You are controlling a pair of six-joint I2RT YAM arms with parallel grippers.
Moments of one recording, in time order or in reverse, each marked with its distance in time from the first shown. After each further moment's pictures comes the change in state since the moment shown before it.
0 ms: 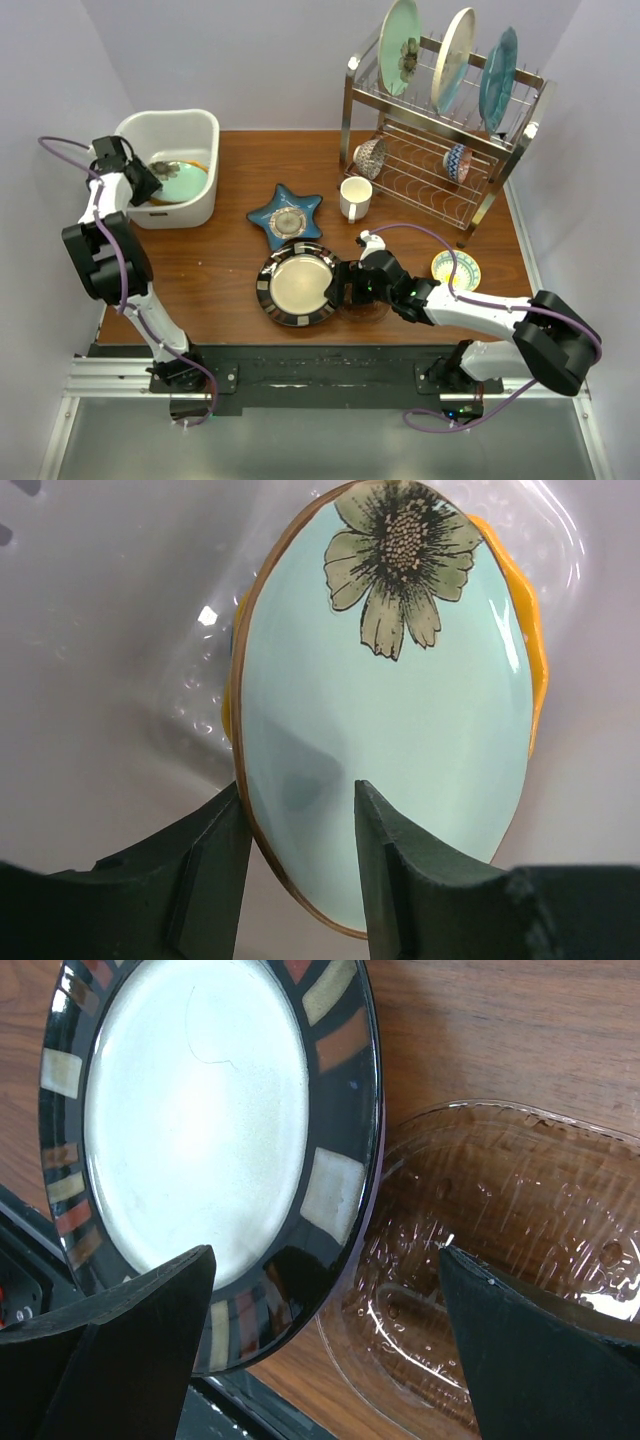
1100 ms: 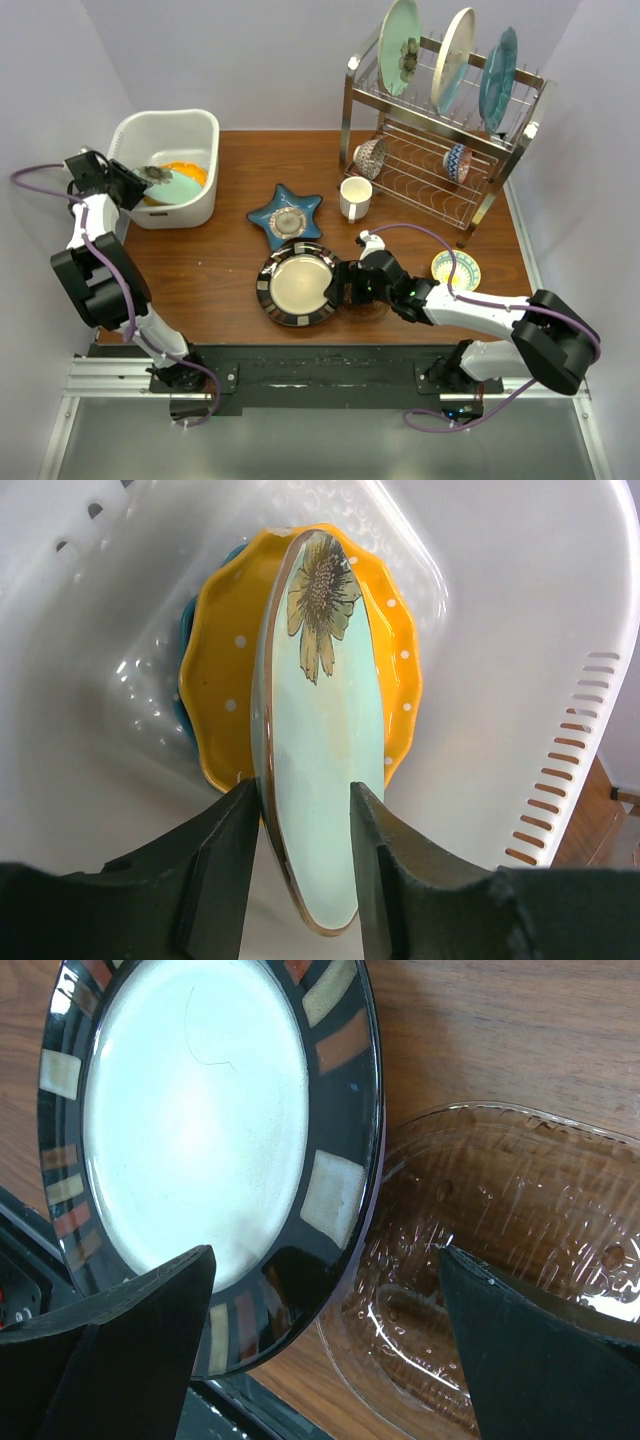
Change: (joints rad) left arm 0.113 -0.183 -0.209 0.192 0.230 -0.174; right arm 0.000 0.008 0.000 0.008 0.000 0.000
